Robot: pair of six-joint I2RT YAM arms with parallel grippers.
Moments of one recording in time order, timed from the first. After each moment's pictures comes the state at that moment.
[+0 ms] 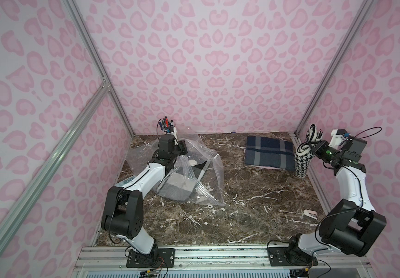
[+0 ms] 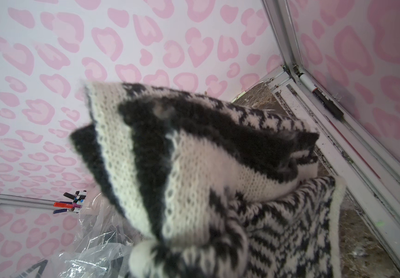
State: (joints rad) left arm -0.23 1.63 1.13 0.10 0.07 -0.42; right arm -0.50 1.49 1.24 -0.27 -0.67 0.41
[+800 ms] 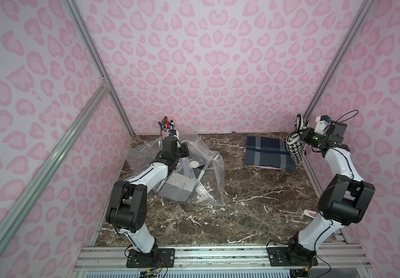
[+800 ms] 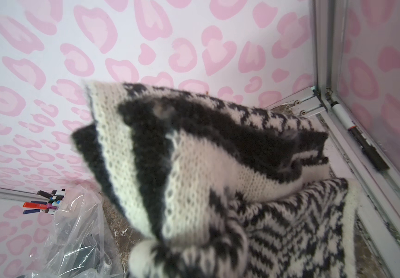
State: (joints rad) left arm -0.23 1.70 1.12 0.13 0.06 -0.42; right arm -0.34 1.80 1.53 -0.24 -0.59 0.34
